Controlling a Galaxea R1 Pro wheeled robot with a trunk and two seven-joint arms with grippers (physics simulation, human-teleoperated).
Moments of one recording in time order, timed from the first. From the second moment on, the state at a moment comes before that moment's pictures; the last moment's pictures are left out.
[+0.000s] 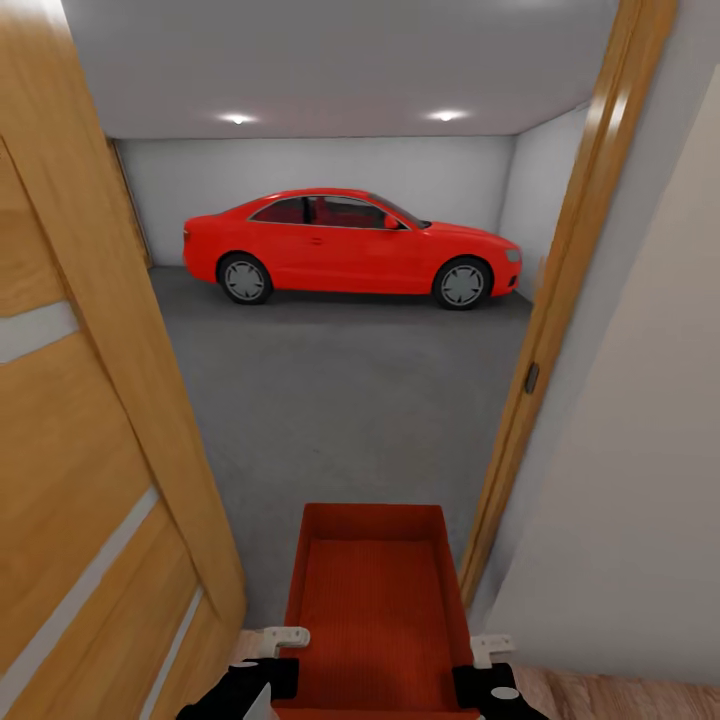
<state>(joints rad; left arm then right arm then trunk) -0.48 -0.14 0.01 -0.31 -0.02 0.21 0.08 -0.49 0.01 0.57 -0.21 -0.47 -0.03 -0.21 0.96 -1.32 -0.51</state>
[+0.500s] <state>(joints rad) -0.48 -0.14 0.00 -0.31 -0.01 0.20 0.08 -0.49 0.01 0.57 -0.21 -0.48 -0.04 -0.21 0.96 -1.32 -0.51</state>
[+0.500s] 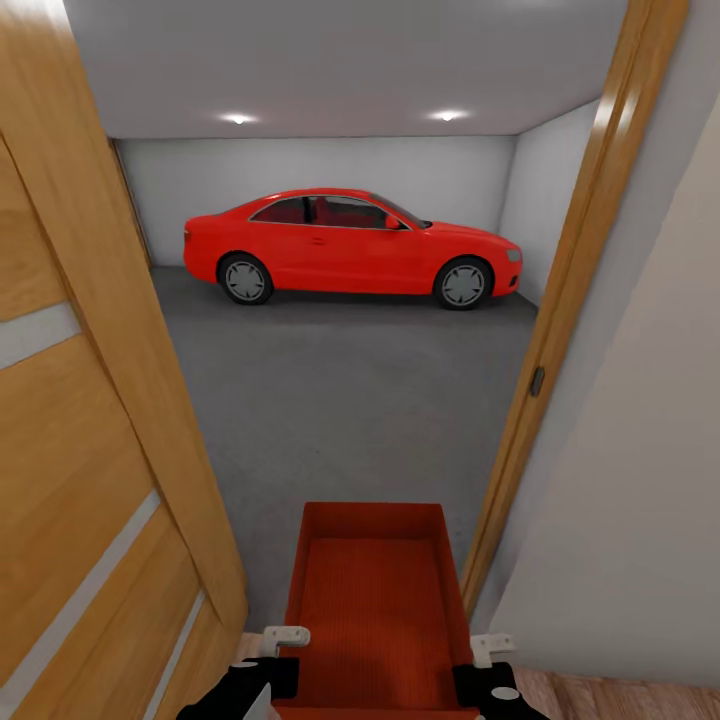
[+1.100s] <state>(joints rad) -0.48 -0.13 -0.01 -0.31 0.01 0.21 0.09 -0.49 0.01 0.57 -0.21 -0.48 -0.03 -0.21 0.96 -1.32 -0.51</state>
